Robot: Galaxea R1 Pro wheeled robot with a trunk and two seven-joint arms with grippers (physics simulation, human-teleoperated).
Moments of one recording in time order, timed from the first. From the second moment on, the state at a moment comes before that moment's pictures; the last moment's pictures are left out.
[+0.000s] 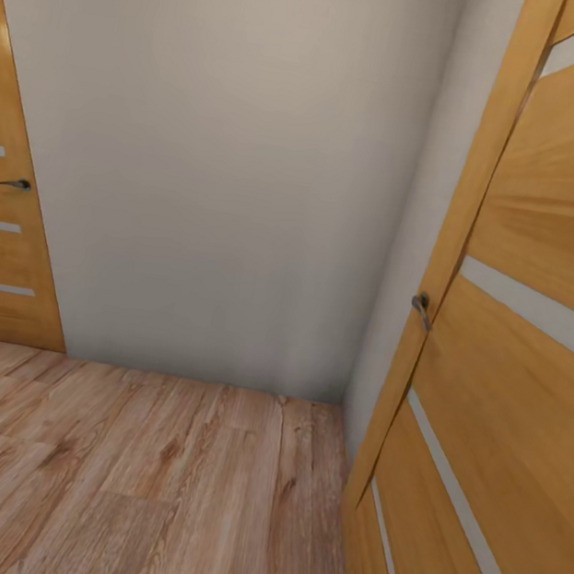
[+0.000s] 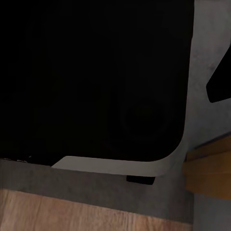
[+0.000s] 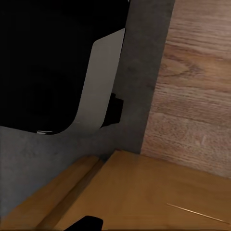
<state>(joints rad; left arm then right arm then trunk) 0.00 -0.02 0.01 -0.12 0.14 -0.05 -0.01 -0.18 0.04 0.98 0.00 -0.75 -0.07 -0.10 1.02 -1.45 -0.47</state>
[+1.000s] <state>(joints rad) 0.00 -0.02 0.01 -0.12 0.14 -0.05 -0.01 -0.18 0.04 0.98 0.00 -0.75 -0.07 -0.11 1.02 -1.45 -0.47</state>
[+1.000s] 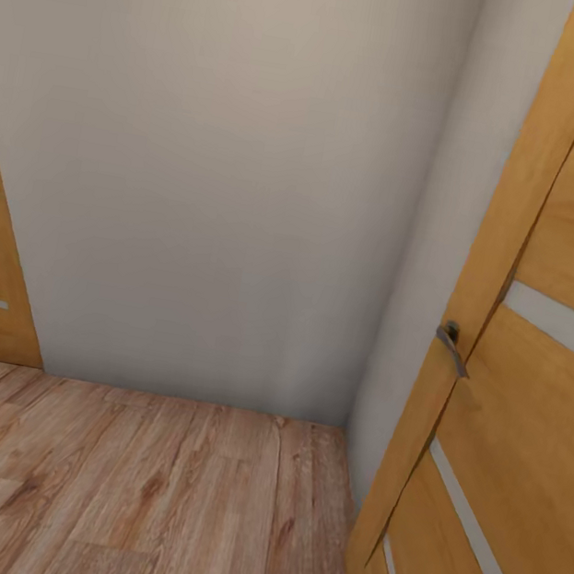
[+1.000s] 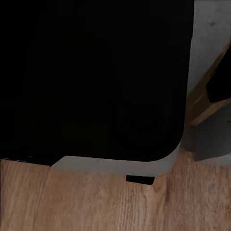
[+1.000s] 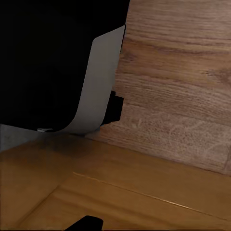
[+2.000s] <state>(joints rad) 0.00 -0.02 0.01 -0.12 0.14 -0.05 -0.01 -0.18 0.04 0.98 0.00 -0.75 -0.07 -0.11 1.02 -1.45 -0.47</state>
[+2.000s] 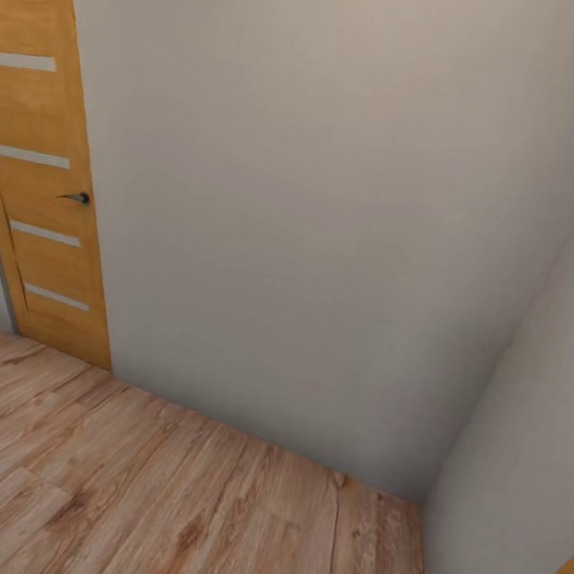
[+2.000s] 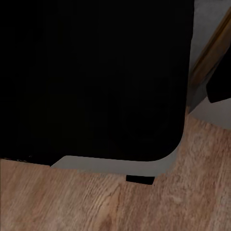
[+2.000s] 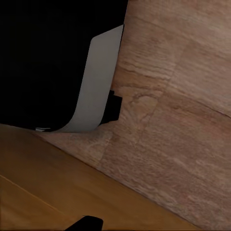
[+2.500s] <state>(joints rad) 0.00 -0.02 0.01 -0.12 0.14 -0.05 -0.01 -0.18 0.04 0.98 0.00 -0.75 -0.07 -0.11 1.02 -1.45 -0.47</state>
